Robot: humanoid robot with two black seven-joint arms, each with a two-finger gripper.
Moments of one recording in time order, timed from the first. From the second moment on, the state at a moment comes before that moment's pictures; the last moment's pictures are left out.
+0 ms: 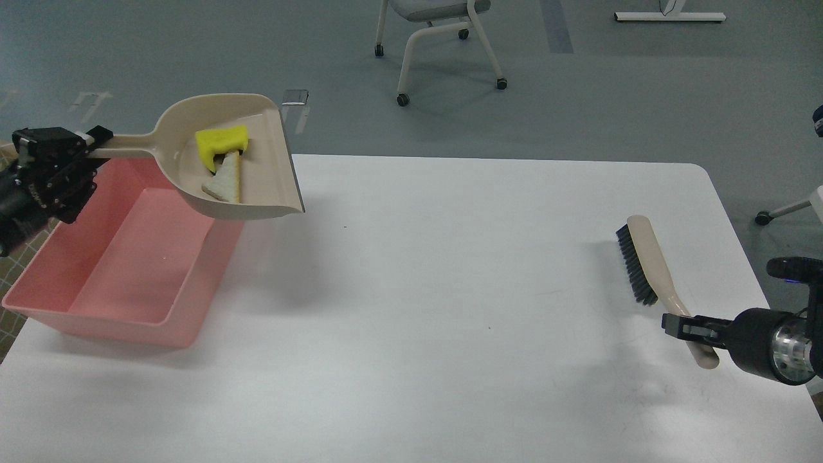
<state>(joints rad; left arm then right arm) -0.30 1.24 -0.70 -1.28 0.36 -0.24 -0.49 0.19 -0.98 0.91 1.72 -1.43 0.49 -0.31</state>
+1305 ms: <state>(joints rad) -0.59 1.42 -0.70 -0.93 0.89 -0.49 -0.49 0.20 -0.92 0.92 1.71 -1.44 0.49 -0.31</state>
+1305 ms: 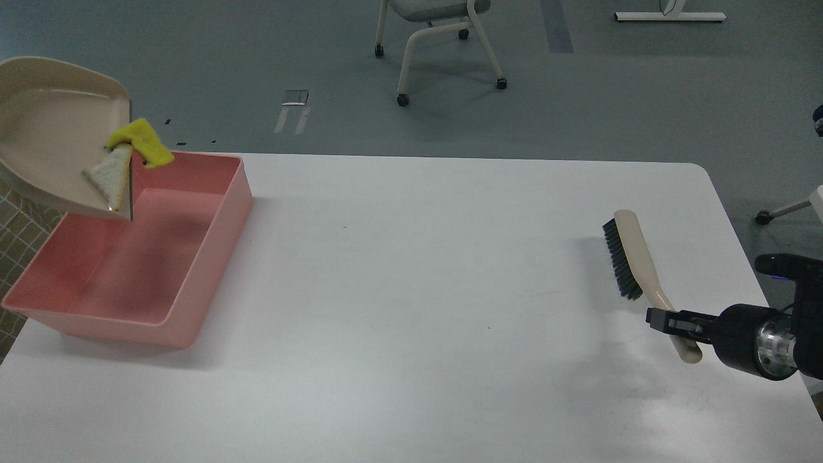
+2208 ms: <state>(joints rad) -0.74 1.19 -0.70 -0.99 0.63 -0.49 -0.49 0.19 -0.95 0.94 1.70 -1.47 0.49 -0.31</state>
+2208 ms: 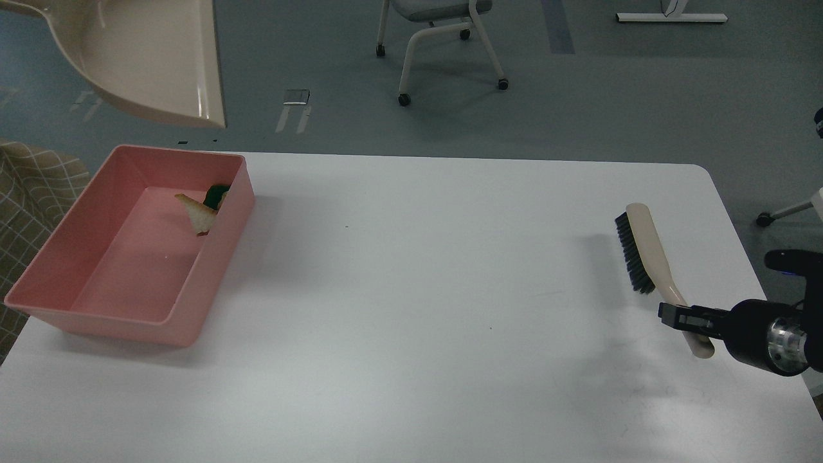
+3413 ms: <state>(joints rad) -0.62 0.39 -0.28 -0.99 0.64 0.02 -0.44 0.20 -0.99 0.94 1.69 -1.53 0.49 -0.31</state>
